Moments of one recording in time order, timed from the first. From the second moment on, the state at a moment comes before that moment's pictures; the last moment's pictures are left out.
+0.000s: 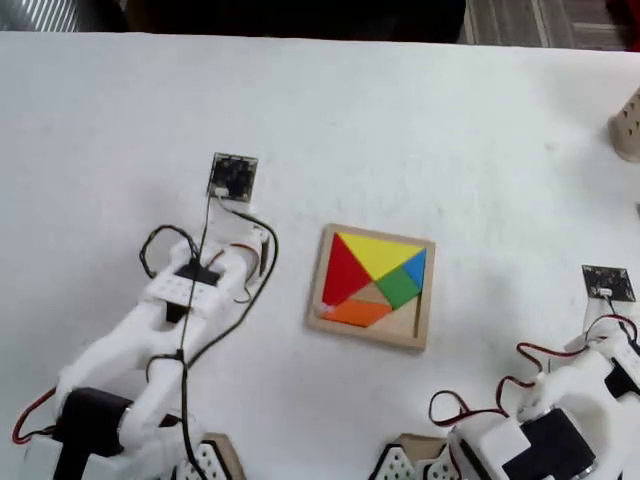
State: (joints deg) left arm 10.2 -13.9 61.8 9.6 5.5; right arm 56.1 -11.6 55.6 40.5 52.6
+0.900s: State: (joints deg) left arm 10.2 -13.9 61.8 9.6 5.5; right arm 57.7 -11.0 48.1 48.5 50.9
